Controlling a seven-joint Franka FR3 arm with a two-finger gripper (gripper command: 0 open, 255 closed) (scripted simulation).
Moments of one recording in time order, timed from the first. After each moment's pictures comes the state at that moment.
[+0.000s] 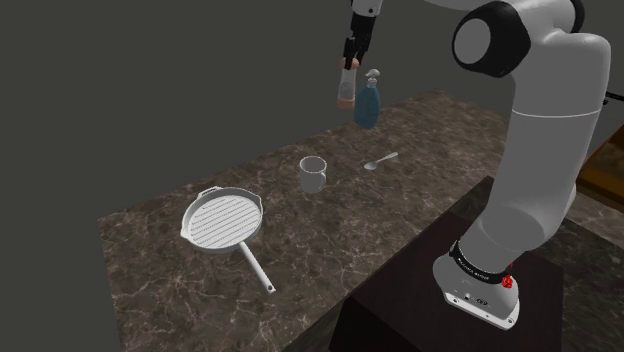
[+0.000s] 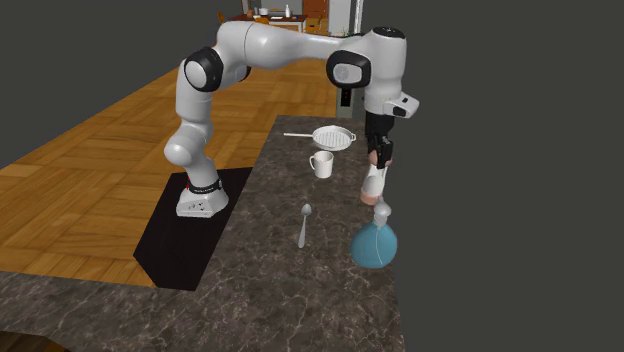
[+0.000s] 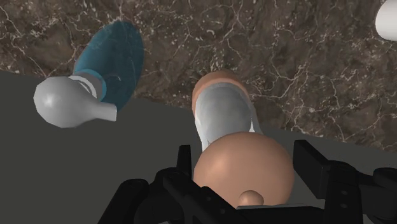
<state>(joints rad) -0.20 0.36 -0.33 -1.32 0.17 1.73 -0.57</state>
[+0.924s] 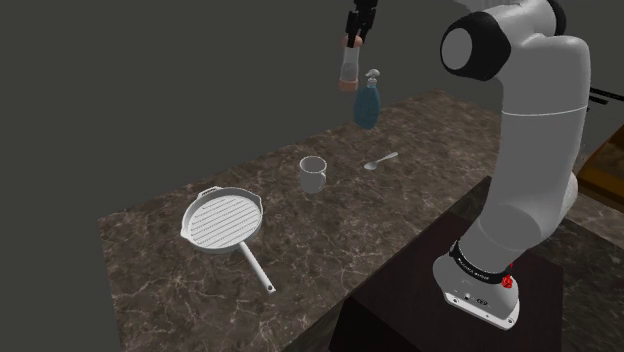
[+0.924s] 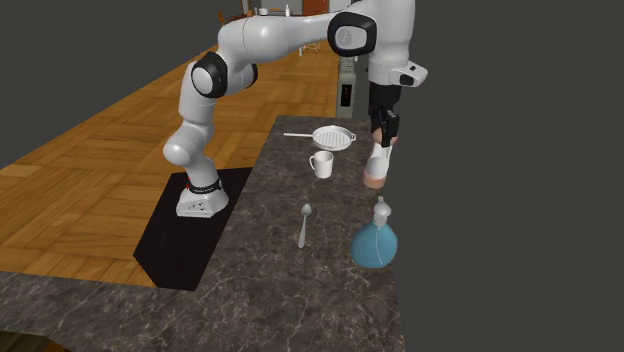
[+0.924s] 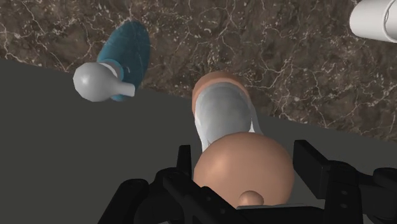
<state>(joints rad) -0.24 0.44 -0.33 -1.00 0.19 1.49 -0.55</state>
